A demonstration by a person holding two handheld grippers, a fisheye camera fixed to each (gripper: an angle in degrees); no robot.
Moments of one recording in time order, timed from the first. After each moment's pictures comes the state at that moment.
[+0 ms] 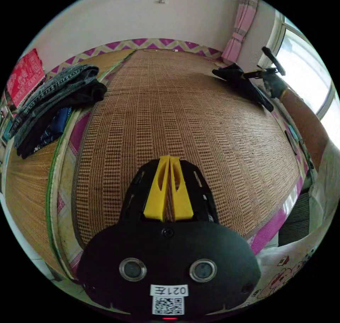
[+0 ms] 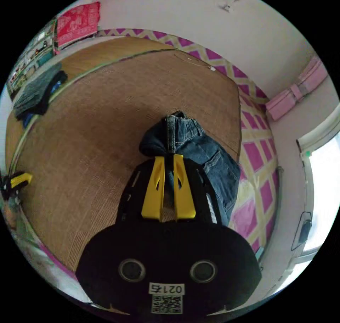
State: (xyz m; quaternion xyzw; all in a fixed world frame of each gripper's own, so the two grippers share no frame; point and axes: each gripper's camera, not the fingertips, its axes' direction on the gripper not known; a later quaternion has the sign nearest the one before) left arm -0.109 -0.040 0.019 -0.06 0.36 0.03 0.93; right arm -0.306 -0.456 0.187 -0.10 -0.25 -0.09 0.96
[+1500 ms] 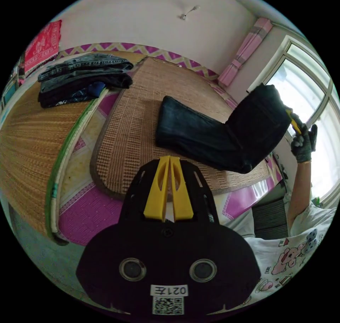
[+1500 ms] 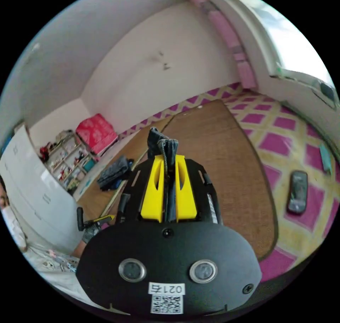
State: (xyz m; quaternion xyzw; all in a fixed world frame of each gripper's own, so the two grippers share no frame) left arm -0.196 0.089 0.007 -0.04 0.43 -0.05 0.90; right arm 0.124 -0.053 0.050 0.08 -0.41 0.33 0.85
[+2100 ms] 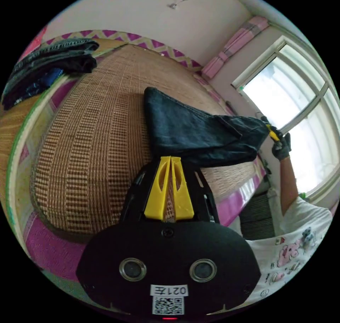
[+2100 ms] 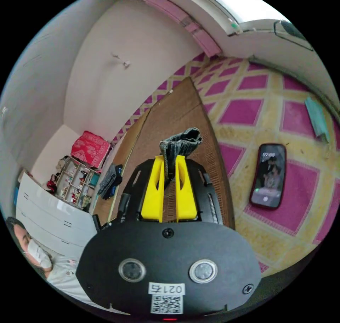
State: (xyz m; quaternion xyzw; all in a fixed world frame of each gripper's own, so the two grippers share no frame) left arm -0.125 0.075 0.053 -0.06 0.54 -0.05 0.84; right arm 0.277 0.044 0.196 -0.01 -0.44 0.39 0.81
